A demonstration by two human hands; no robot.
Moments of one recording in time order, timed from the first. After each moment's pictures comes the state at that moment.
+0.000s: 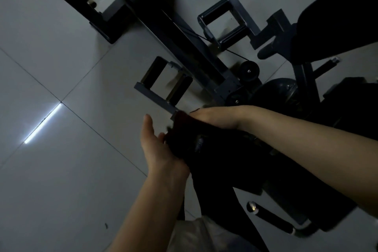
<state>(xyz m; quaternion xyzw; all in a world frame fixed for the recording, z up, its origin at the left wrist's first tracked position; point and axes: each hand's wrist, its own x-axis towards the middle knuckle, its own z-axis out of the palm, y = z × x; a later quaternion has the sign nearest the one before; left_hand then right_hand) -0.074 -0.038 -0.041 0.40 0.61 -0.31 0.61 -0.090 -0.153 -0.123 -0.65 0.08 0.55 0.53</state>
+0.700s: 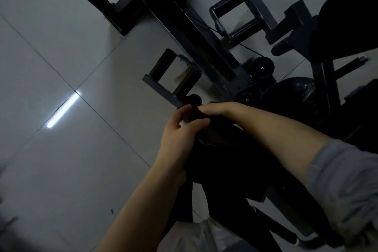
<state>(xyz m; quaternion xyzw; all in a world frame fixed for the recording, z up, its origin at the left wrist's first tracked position) -0.095 -0.051 -0.069 0.61 0.35 -0.46 0.54 -0.101 -0.164 -0.220 -0.54 0.27 0.59 0.54</state>
